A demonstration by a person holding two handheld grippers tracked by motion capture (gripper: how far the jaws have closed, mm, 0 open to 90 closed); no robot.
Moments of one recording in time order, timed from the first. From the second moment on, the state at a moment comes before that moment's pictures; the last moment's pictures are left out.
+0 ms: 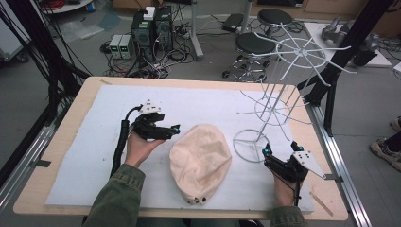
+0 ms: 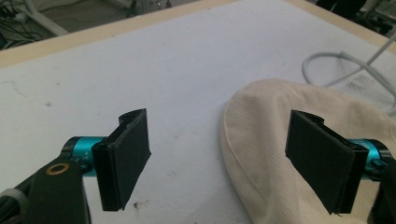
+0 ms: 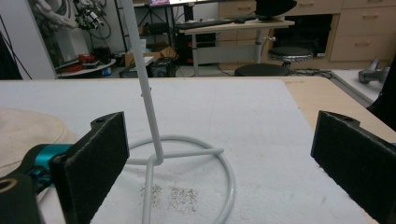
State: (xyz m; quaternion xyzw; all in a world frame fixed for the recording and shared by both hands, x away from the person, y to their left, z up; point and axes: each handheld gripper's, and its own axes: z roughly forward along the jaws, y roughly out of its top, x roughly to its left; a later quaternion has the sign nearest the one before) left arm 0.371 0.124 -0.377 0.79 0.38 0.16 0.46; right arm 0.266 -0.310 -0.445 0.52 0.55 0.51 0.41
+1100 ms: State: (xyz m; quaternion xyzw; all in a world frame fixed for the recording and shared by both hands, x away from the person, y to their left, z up) left arm 0.384 0.063 -0.418 0.85 0.36 0.13 0.36; right arm 0.266 -0.310 -0.445 0.52 0.55 0.50 0.41
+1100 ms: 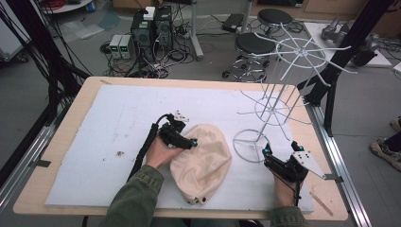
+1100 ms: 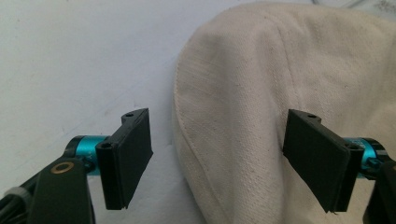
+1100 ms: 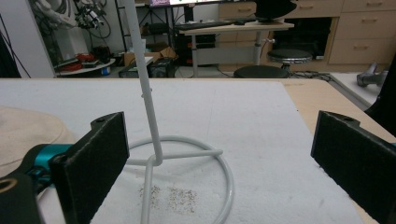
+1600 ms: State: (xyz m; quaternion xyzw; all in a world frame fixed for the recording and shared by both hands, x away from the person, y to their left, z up) left arm 0.385 0.054 -0.433 0.86 0.37 0.12 0.33; right arm 0.266 -0.309 -0.444 0.52 0.56 0.50 0.41
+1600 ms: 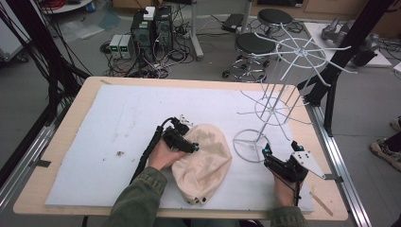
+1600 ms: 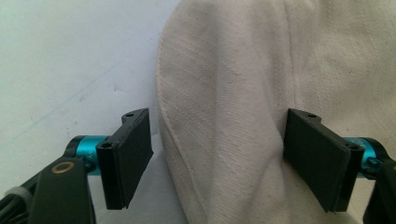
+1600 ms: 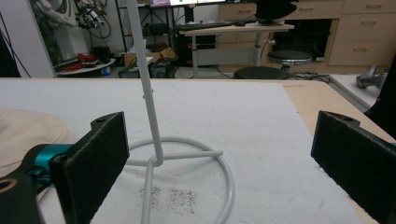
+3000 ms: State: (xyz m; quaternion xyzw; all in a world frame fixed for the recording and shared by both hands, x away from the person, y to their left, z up) left arm 0.370 0.074 -0.415 0.85 0.32 0.19 0.37; right arm 0.265 -0.311 -0.444 0.52 0.55 0.51 0.41
